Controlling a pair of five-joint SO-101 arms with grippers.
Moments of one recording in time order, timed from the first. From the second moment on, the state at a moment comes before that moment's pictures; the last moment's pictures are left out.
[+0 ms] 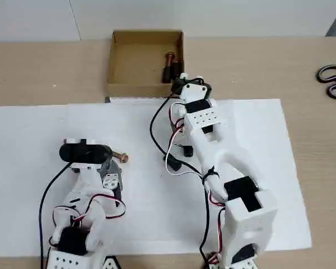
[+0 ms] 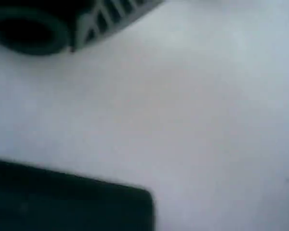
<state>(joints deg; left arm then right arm) 6.9 -103.4 95.5 55.7 14.1 -23.0 18.8 4.7 66.5 -20.5</state>
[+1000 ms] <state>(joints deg) 8.1 -103.4 94.0 58.4 14.1 -19.8 -13.8 0.5 96.6 -20.5</state>
